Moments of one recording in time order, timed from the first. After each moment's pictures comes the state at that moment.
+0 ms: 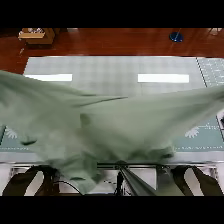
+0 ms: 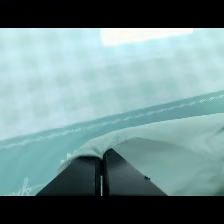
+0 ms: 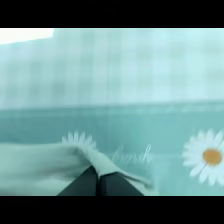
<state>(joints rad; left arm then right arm) 0.18 -0.74 1.56 1.09 -1.63 -1.41 -0.48 -0.74 1.48 -1.03 1.80 1.48</state>
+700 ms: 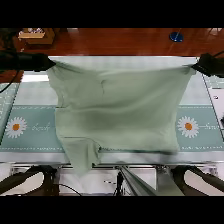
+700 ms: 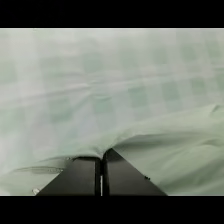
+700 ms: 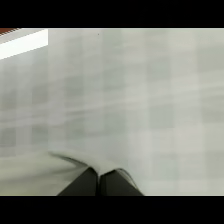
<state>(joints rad) 0.08 -1.25 1.29 0.96 -1.00 -1.20 -0.28 -1.21 1.27 -1.08 1.01 1.40</state>
